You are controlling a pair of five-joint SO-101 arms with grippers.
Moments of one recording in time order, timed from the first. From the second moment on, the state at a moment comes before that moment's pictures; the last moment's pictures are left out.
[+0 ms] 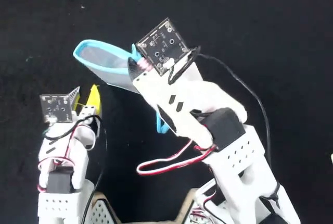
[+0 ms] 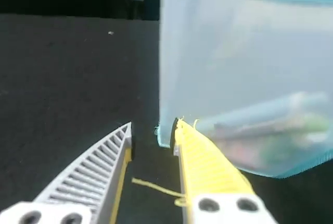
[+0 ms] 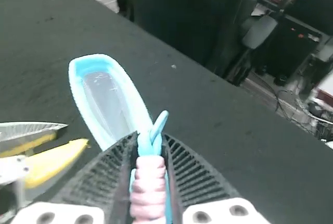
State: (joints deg) left arm -3.7 -104.0 91.0 35.2 2.1; right arm -33.6 -41.0 20.0 54.5 12.8
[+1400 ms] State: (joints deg) left arm -3.0 -104.0 88.6 42.2 2.0; right arm -40.6 -40.9 25.9 36.6 31.0
